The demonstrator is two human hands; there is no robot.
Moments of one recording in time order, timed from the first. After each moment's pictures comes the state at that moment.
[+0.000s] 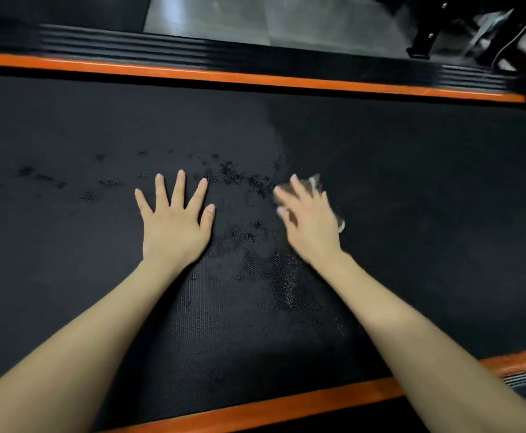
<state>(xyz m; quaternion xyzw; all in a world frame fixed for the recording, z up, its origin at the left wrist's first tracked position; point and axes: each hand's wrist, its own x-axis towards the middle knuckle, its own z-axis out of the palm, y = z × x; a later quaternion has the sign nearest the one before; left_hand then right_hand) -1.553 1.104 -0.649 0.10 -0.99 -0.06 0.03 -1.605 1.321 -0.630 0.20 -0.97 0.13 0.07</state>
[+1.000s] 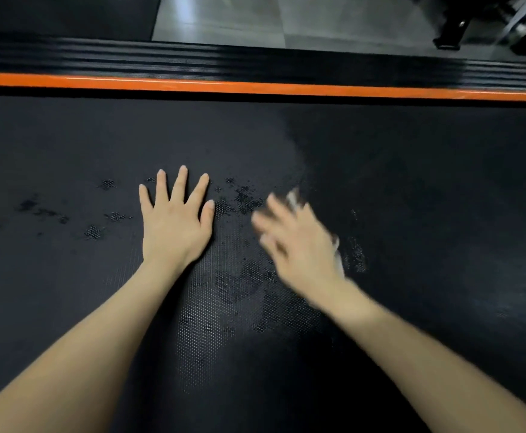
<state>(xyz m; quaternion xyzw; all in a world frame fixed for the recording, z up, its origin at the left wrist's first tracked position) -1.610 1.069 -0.648 0.11 -0.99 -0.06 0.05 -1.623 1.279 -0.628 0.30 -0.94 0.15 0.09</state>
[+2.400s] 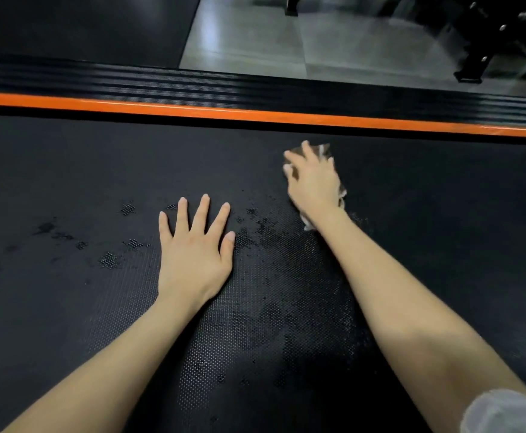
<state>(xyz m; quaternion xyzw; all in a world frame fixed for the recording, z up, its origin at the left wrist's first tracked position) -1.611 1.071 -0.648 0.11 -0.99 -0.07 0.05 -1.784 1.220 -0.632 0.17 -0.97 0.13 0.11</state>
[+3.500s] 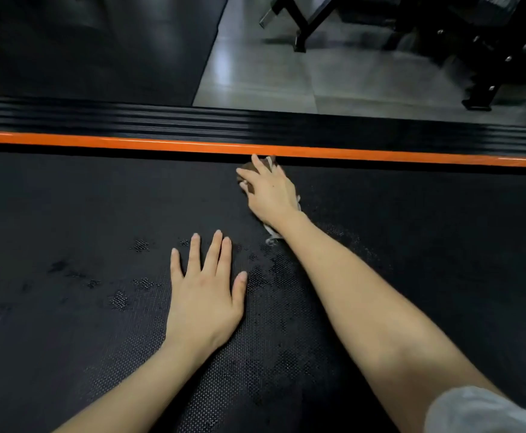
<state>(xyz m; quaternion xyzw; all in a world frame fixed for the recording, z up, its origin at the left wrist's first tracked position) -1.611 1.066 -0.650 0.10 -0.99 -0.07 0.04 -1.815 1.131 -0.637 0.30 -0.95 0.12 0.06</state>
